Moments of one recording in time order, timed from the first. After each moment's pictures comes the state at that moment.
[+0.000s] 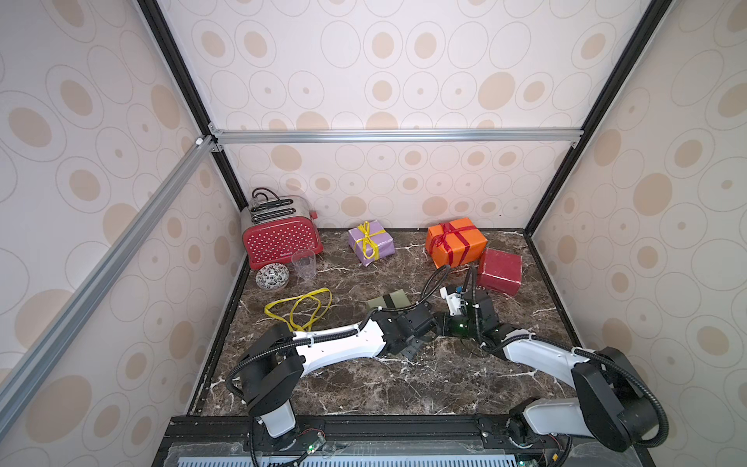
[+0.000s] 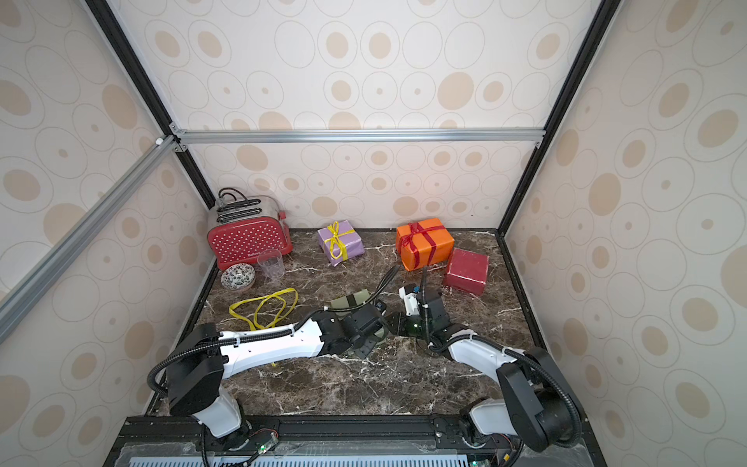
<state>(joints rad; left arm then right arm) -1.07 1.68 1.19 -0.61 -0.30 -0.31 0.45 1.35 0.53 0.15 -0.50 0.62</state>
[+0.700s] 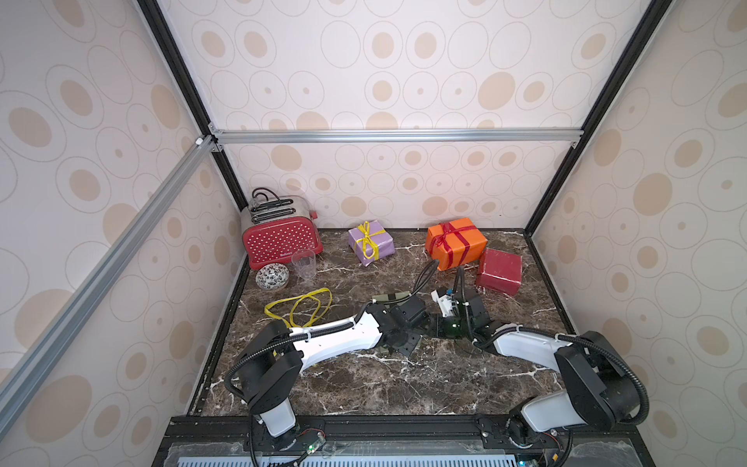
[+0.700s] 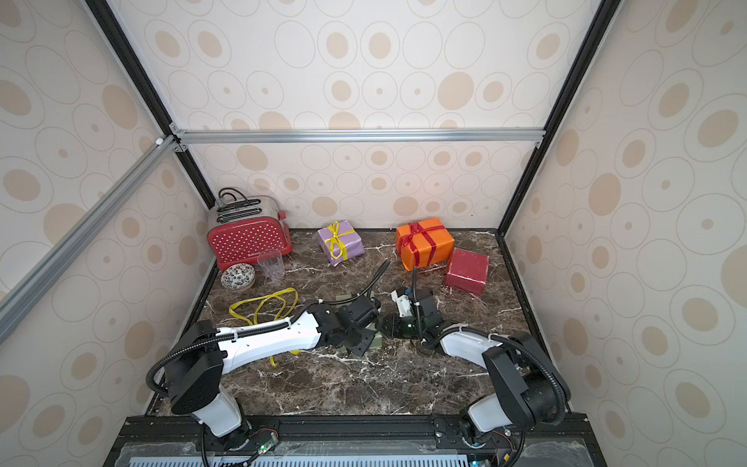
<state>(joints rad) -1.00 1.68 1.21 -0.69 -0.13 -0.36 0.48 1.45 0.57 0.15 -0.55 0.63</state>
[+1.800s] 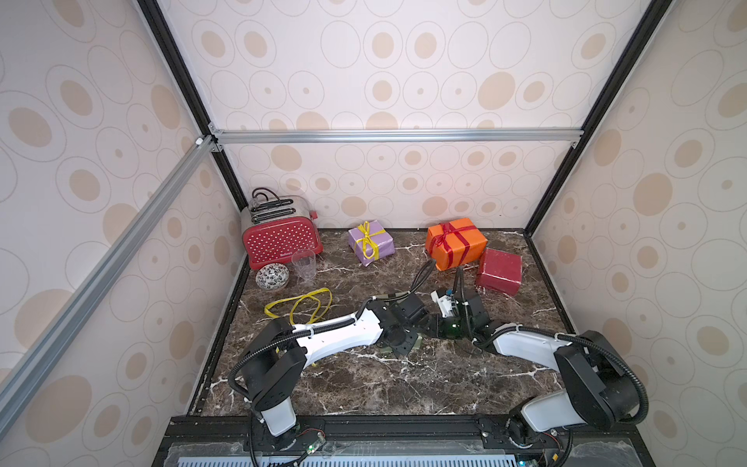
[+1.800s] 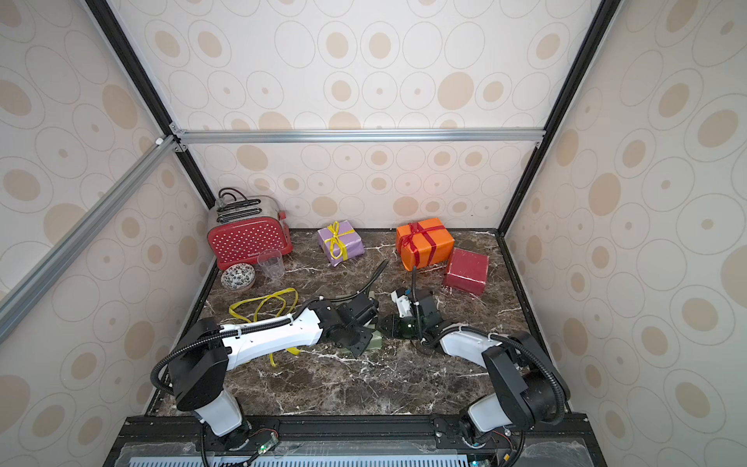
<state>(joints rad) -0.98 1.71 1.22 -0.72 -0.09 -0.36 0.48 1.46 0.58 0.13 -0.55 0.63</state>
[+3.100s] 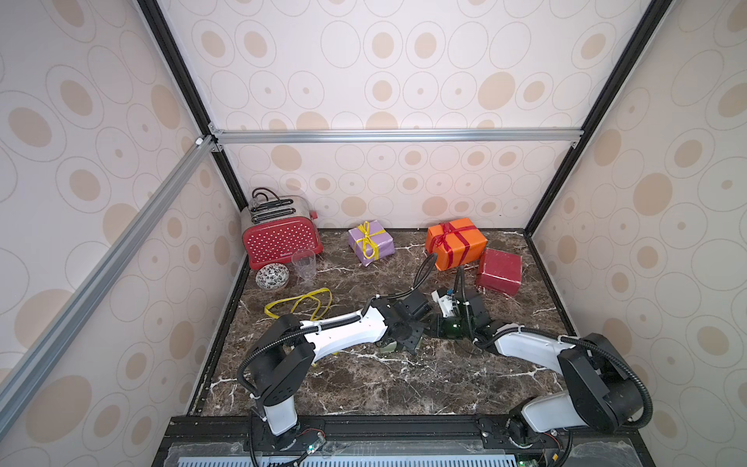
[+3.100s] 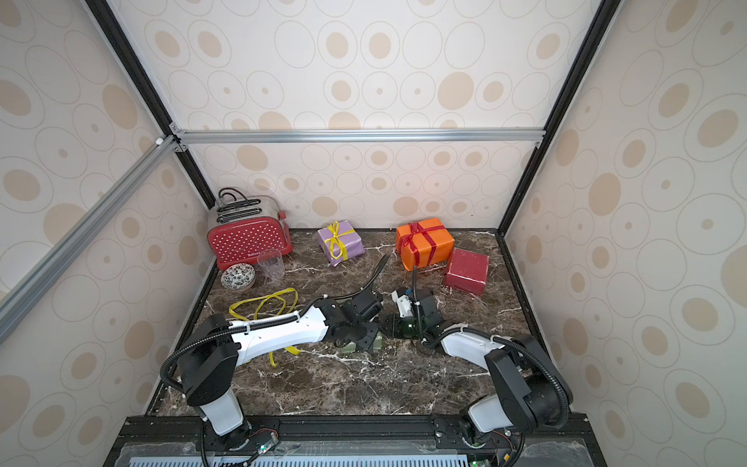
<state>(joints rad) -0.97 1.75 1.25 -0.62 -0.10 -0.41 0.48 1.43 0.58 0.11 -0.54 0.62</state>
